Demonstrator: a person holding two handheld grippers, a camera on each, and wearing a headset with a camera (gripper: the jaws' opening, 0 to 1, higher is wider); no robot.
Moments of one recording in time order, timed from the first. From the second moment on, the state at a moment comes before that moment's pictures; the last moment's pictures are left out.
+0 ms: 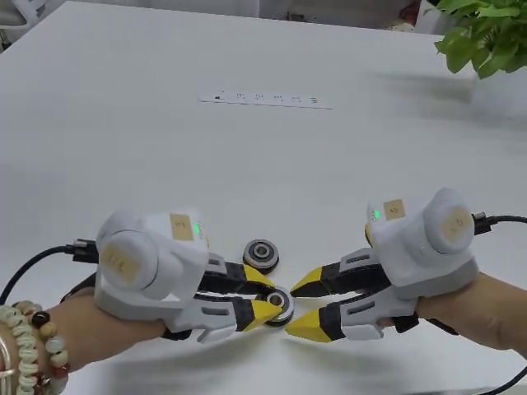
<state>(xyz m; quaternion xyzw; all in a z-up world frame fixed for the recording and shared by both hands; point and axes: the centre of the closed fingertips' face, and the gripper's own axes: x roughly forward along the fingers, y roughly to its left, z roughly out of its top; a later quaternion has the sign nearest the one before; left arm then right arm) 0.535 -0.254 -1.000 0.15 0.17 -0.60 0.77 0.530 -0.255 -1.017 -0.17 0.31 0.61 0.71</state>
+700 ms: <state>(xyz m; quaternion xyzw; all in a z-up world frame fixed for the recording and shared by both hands) 0.534 -0.253 -1.000 0.14 0.18 -0.61 0.76 0.526 -0.254 -1.019 -0.18 0.31 0.61 0.70</state>
